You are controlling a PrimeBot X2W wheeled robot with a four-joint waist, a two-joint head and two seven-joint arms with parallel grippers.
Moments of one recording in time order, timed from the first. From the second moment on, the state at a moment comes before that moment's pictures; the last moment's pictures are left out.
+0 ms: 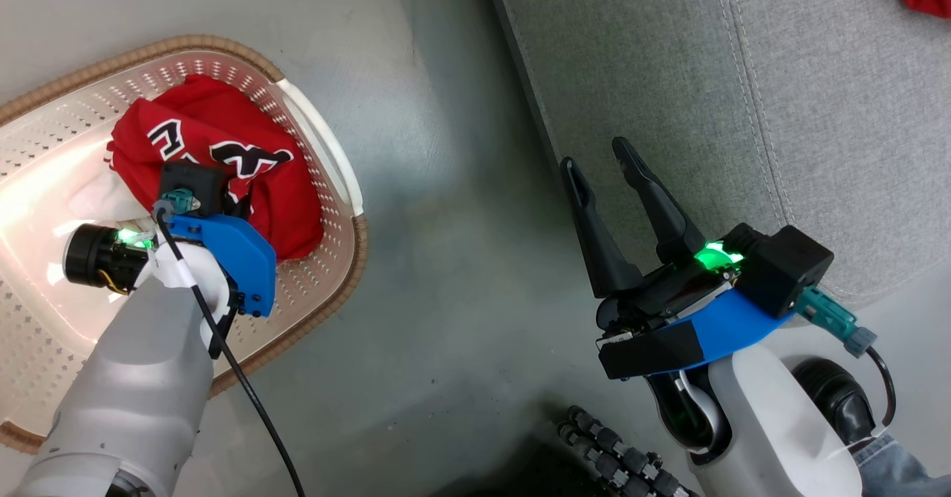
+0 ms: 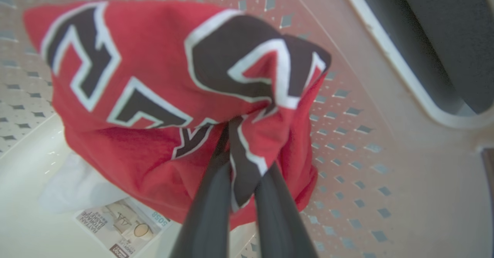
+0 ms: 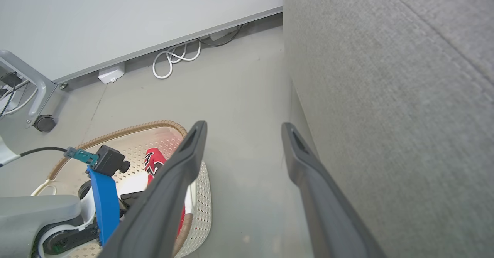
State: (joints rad) left arm -0.88 0.22 -0.56 1.24 -0.40 -0.13 -0.18; right arm -0.41 -0.05 0.35 0.14 0.43 0.13 -0.26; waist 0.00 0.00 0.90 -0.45
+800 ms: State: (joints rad) left arm -0.87 0.21 -0.59 1.26 -0.45 -0.13 -0.20; right arm -0.42 -0.05 0.36 0.16 0.41 0.13 -0.26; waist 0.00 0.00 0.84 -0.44
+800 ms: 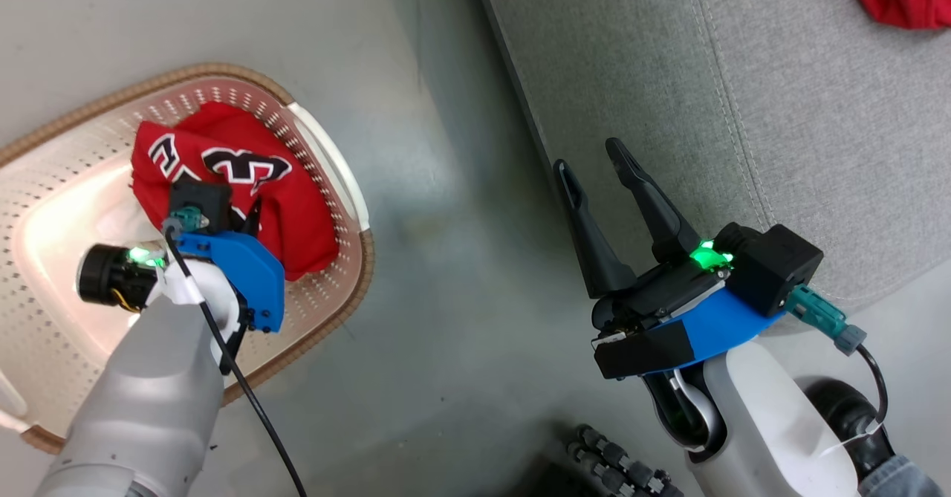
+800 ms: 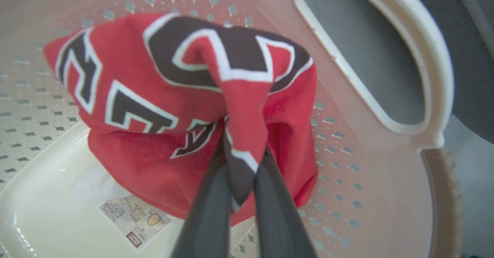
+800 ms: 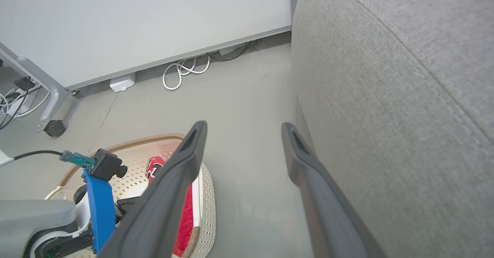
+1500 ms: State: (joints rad) left arm -0.66 0.09 -0.70 1.21 -0.55 -0.13 -0.23; right arm -0.37 -0.05 0.31 0.26 0.30 0.13 -0.26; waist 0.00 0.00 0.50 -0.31
